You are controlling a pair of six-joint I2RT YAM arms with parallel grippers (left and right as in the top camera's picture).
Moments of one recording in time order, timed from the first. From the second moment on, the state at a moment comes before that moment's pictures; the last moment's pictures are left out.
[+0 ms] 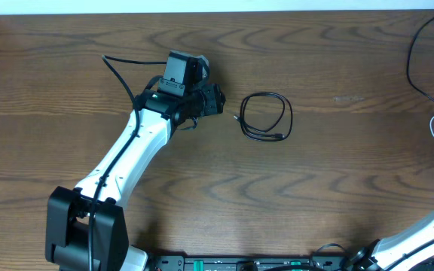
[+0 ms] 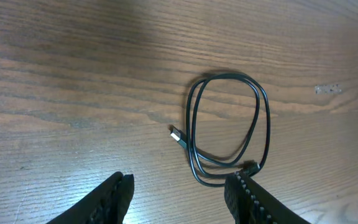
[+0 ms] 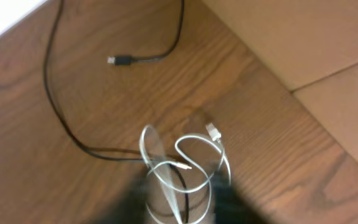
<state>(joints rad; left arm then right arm) -0.34 1.64 1.22 -0.52 0.26 -0.46 -0.73 2.07 2.15 -1.00 -0.04 0.01</state>
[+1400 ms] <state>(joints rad) -0.10 1.64 1.22 -0.61 0.23 -0.46 0.12 2.07 1.77 -1.03 -0.45 -0.24</state>
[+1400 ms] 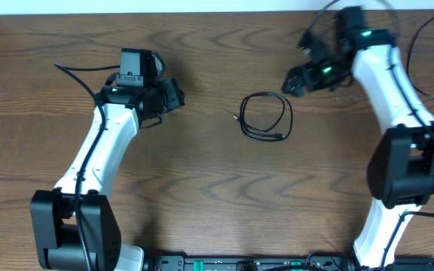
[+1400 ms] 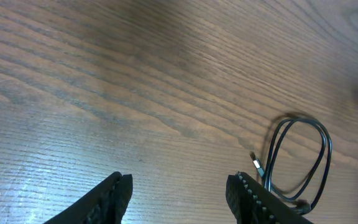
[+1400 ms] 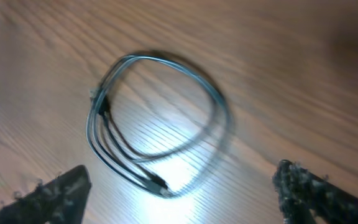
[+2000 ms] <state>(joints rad) -0.10 1.64 1.22 -0.62 0.23 -0.46 0.50 2.07 1.61 -0.73 -0.15 0.29</state>
